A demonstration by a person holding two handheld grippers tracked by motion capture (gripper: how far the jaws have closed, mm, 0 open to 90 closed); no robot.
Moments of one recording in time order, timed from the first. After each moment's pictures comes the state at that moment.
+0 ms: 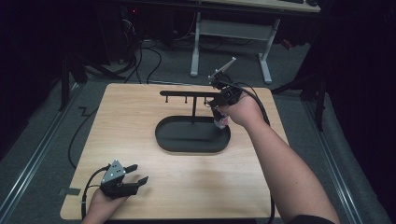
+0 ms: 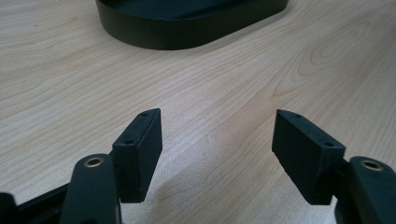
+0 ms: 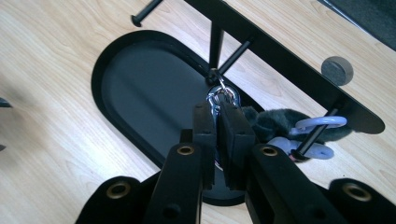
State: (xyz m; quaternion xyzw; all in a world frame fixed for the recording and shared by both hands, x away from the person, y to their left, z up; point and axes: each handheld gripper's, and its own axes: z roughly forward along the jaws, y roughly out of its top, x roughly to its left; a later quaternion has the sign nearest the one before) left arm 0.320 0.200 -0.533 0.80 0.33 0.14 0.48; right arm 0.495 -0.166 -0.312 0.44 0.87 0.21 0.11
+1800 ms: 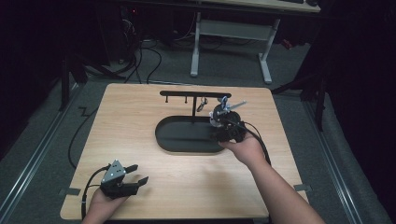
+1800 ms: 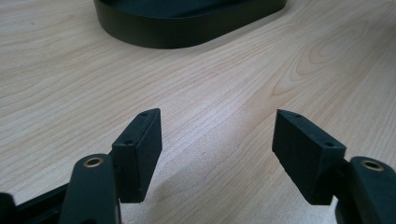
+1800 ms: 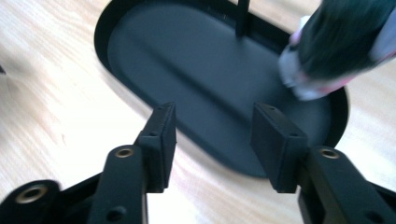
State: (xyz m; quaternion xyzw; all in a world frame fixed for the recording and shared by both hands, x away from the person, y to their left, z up) left arm 0.320 0.200 -0.533 0.80 0.33 0.14 0.48; right arm 0.427 -0.194 -0.406 0.45 0.84 0.28 0.09
